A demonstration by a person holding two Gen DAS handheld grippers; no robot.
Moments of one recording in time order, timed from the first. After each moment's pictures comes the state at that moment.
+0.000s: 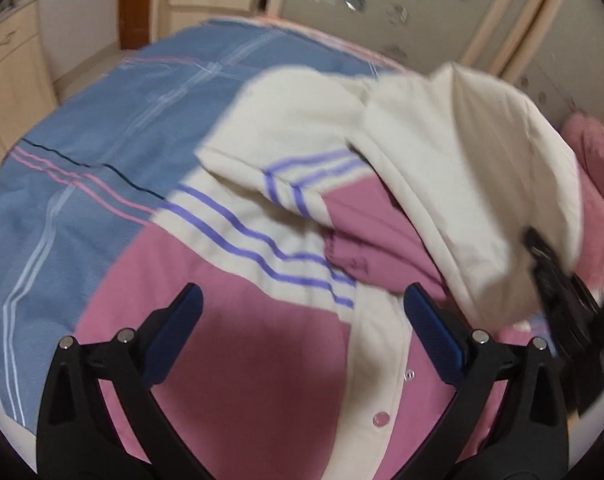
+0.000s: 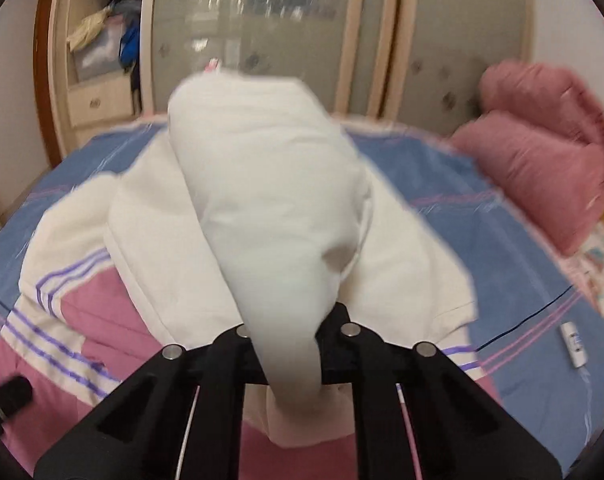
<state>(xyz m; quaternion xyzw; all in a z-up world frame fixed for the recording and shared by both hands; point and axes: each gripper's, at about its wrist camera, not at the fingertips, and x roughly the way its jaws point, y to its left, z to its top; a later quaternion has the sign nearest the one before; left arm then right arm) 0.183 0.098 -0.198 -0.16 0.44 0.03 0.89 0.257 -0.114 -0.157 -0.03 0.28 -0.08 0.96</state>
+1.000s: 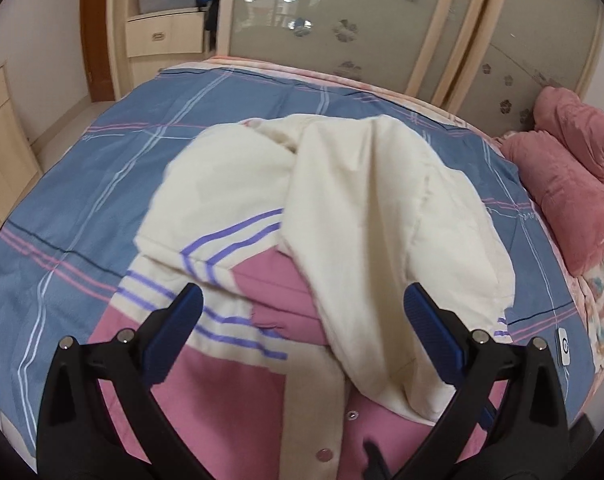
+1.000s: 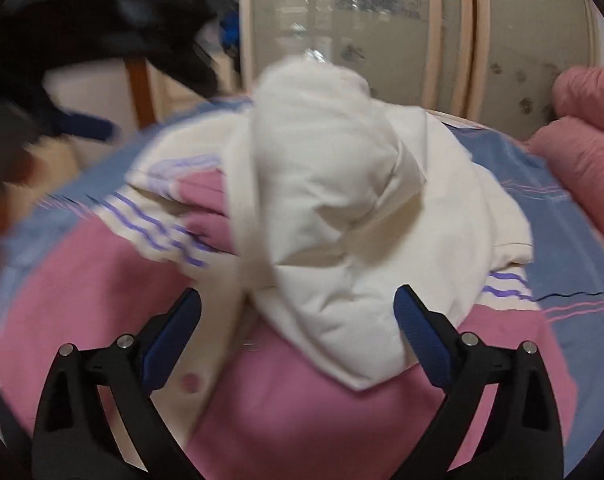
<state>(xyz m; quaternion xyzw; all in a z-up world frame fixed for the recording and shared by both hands) 0.227 0.025 -0.158 -0.08 0.41 -0.02 0.91 0.173 -0.127 -0.203 -0.01 0.31 0.15 0.94</state>
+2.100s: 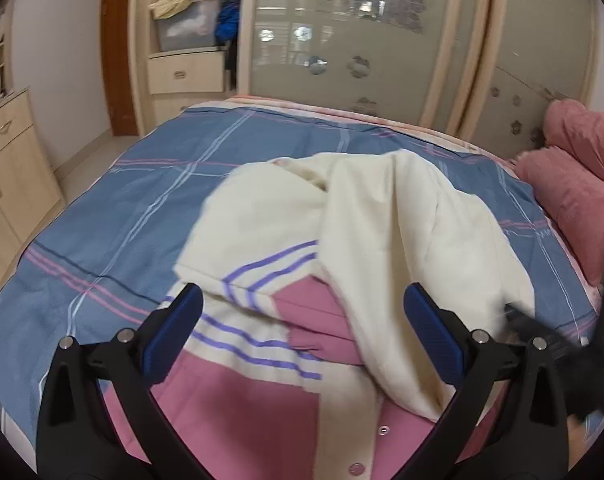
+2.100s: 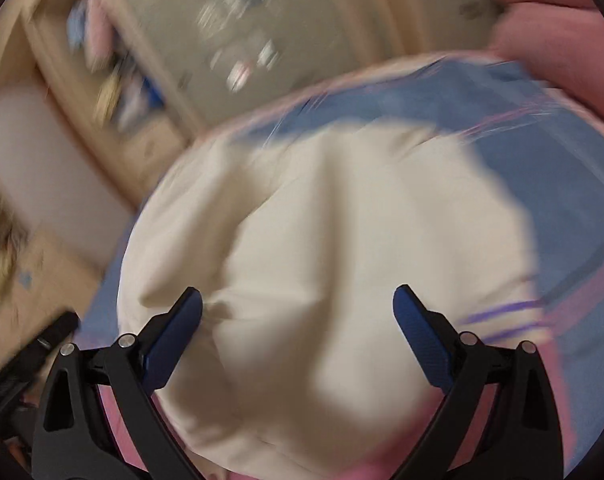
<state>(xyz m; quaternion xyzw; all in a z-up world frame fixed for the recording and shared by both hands) 0.203 0.048 -0.148 -0.06 0.35 0.03 0.93 0.285 -0.141 -0.190 0.12 0.43 0.13 0.89</state>
